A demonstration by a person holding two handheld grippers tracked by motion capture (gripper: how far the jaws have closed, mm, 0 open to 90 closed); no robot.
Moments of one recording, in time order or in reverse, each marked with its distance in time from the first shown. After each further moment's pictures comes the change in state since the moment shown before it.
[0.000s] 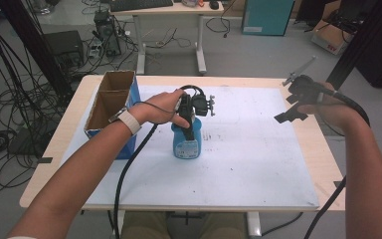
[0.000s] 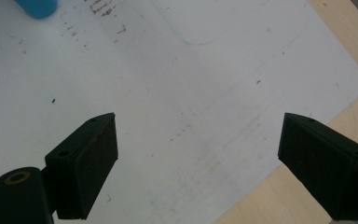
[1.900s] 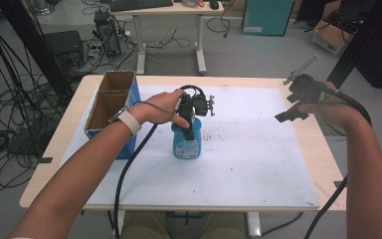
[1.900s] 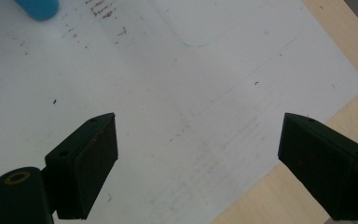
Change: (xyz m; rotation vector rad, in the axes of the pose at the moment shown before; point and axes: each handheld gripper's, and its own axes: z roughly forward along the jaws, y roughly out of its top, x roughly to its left) left arm 0.000 0.000 0.000 0.005 -0.003 0.000; right arm 0.001 0.001 -0.004 -0.004 -0.004 -0.003
